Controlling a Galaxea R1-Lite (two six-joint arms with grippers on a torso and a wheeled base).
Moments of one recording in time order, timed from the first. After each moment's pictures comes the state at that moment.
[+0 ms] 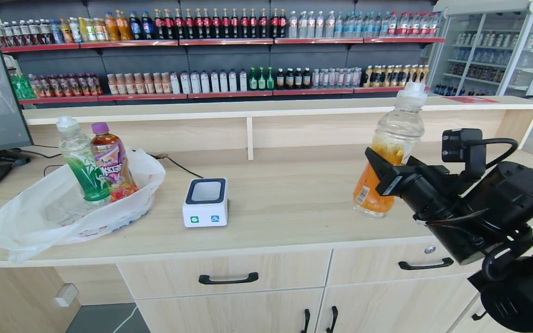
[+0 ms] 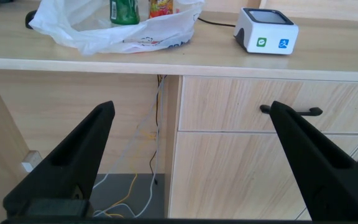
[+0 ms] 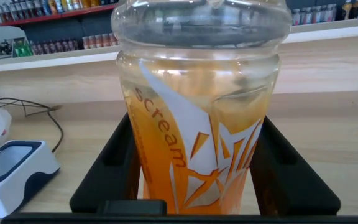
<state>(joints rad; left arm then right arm) 0.00 0.00 0.00 0.00 0.00 0.00 0.42 1.83 -0.54 -1.57 -0.18 0.07</state>
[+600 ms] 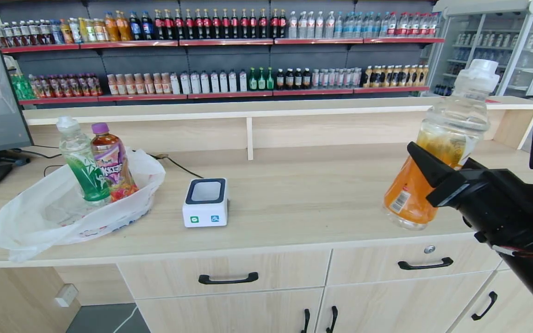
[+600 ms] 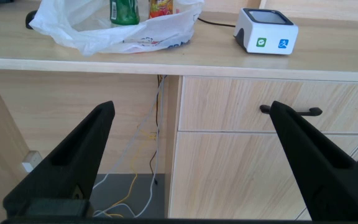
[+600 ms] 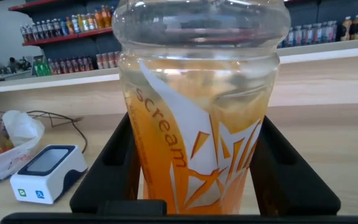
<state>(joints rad) 0.00 0.00 0.00 0.00 0.00 0.00 0.44 1.57 -0.35 -1.57 -0.18 0.07</state>
